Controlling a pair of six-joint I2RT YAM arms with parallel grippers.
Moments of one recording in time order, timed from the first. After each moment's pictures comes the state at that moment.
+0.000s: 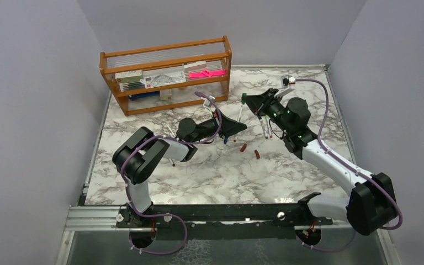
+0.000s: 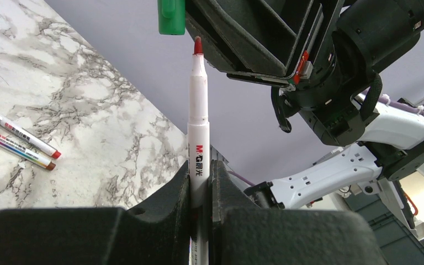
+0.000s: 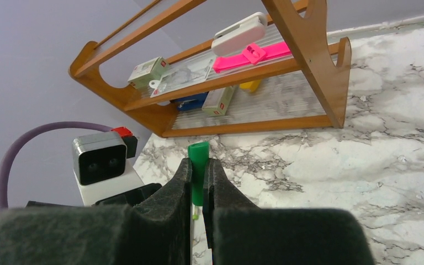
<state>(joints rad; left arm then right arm) -0.66 1.82 0.74 1.41 0.60 -1.08 0.45 1.22 0.77 0.47 -0.16 0.63</state>
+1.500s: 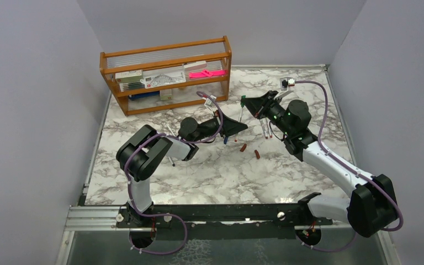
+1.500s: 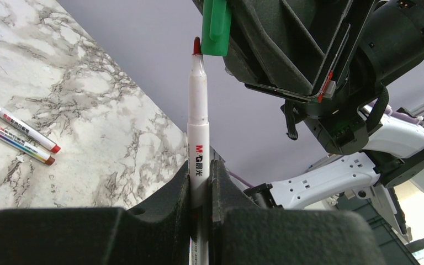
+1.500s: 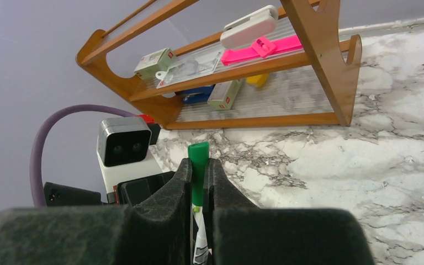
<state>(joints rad) -0.66 1.86 0.76 1.42 0.60 -1.12 0.45 1.20 0.75 0.49 -0.20 0.61</state>
